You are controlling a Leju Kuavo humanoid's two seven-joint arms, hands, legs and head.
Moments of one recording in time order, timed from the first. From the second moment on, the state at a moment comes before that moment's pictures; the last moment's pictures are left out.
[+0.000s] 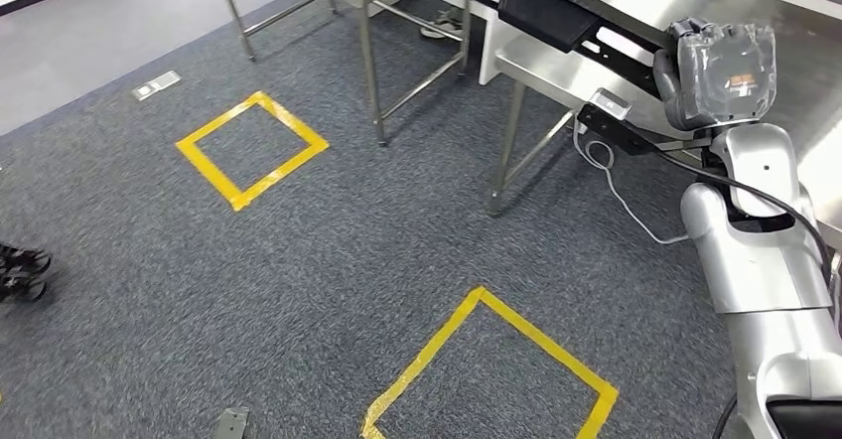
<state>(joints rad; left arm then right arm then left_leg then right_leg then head) -0.08 -0.13 0.39 -0.20 -0.46 0.25 -0.34 -0.81 -0.34 0.31 -1.25 1.21 -0.37 -0.04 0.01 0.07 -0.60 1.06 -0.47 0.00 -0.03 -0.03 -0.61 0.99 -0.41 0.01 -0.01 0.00</state>
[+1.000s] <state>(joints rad) -0.08 -0.12 0.39 -0.20 -0.47 0.25 -0.34 -0.81 -0.34 0.31 -1.24 1.21 -0.36 -0.04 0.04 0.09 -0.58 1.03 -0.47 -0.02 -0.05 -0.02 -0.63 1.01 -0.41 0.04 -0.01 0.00</state>
